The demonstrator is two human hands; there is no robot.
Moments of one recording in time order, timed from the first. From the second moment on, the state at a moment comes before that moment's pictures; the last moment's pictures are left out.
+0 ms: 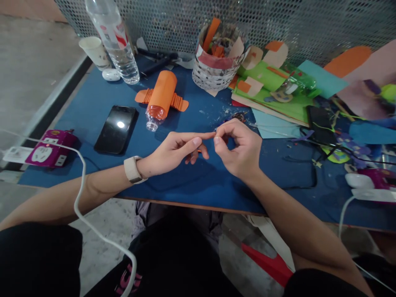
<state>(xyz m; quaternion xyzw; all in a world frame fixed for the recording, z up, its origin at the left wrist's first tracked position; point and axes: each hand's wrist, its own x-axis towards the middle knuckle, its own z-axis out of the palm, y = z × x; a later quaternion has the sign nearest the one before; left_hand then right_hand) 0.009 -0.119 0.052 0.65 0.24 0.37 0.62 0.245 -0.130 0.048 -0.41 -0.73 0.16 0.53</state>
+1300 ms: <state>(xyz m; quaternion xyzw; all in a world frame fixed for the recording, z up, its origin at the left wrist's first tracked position) 0.007 -0.118 0.047 0.65 0.25 0.37 0.62 0.353 -0.048 0.051 -0.38 -0.82 0.03 0.43</state>
